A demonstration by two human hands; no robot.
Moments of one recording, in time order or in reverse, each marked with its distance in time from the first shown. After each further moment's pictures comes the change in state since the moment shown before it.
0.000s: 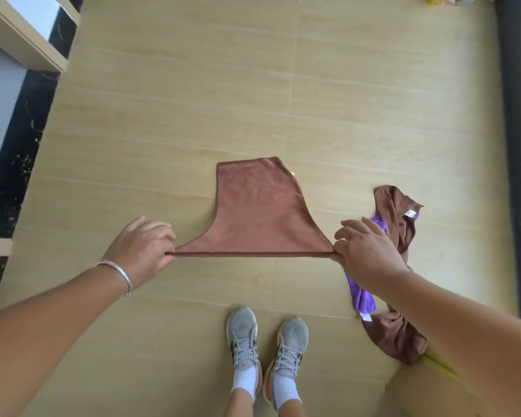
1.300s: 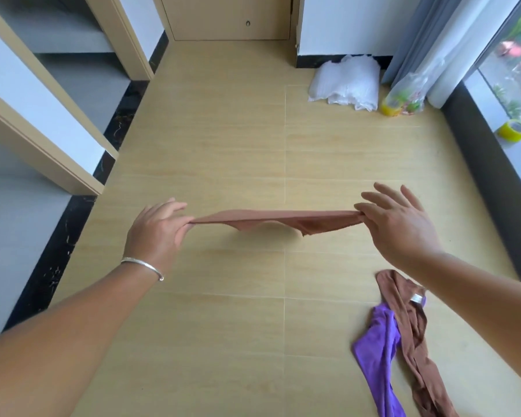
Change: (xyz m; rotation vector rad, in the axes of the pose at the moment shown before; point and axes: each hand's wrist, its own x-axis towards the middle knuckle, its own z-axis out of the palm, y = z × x) left_hand 0.141 -0.001 -0.189 -0.044 0.648 -0.164; right_hand 0.050 0.117 -0.179 0.075 0.720 0.184
